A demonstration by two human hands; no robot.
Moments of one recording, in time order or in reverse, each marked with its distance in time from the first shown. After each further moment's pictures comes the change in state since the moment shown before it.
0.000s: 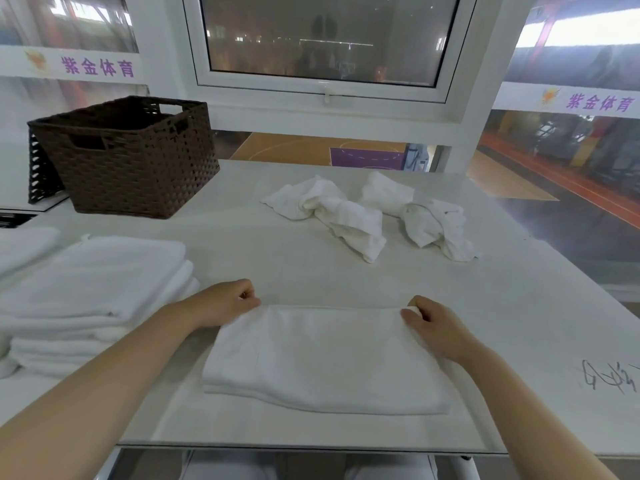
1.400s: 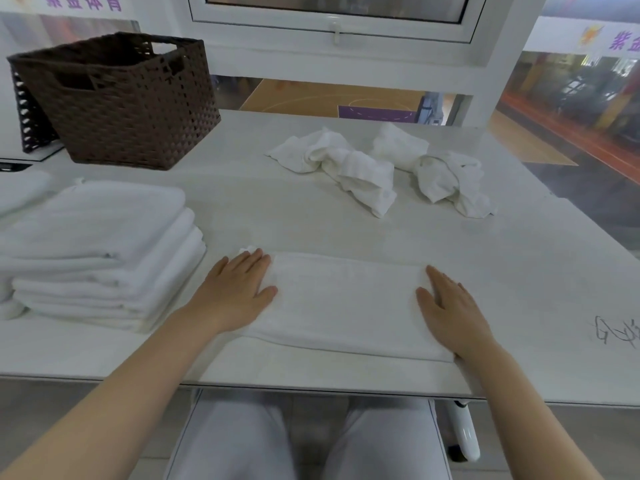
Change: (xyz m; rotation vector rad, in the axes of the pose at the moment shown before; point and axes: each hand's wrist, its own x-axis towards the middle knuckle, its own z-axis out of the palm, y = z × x) left_hand -0.066 0.037 0.049 0.340 0.108 0.007; right_hand -0.048 0.009 0.030 -0.182 0.084 0.086
